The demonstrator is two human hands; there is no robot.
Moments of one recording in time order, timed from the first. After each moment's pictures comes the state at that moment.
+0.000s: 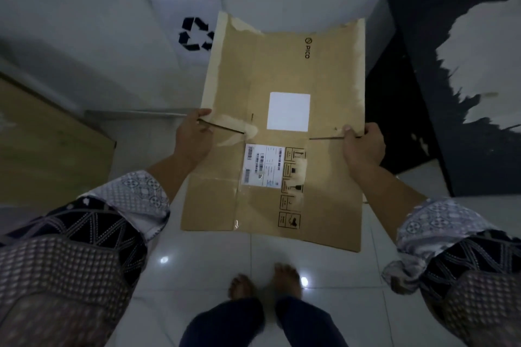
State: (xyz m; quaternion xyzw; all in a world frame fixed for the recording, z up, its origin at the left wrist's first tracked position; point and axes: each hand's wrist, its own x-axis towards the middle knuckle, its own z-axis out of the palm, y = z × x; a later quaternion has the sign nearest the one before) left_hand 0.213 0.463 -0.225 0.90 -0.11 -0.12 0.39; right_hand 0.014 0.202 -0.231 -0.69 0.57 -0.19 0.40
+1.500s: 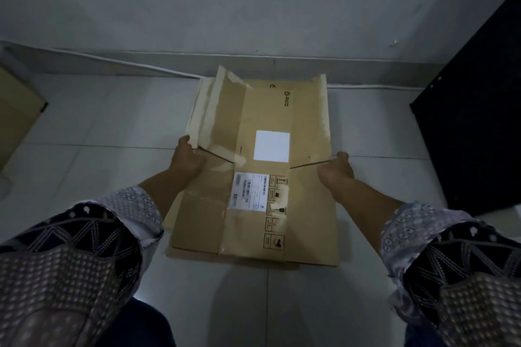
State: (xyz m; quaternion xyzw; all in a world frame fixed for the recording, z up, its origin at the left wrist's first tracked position) left_hand 0.320 0.544 -0.803 0.88 0.00 -0.22 0.42; right_hand 0.137 0.274 -0.802 -0.72 0.53 0.03 0.45
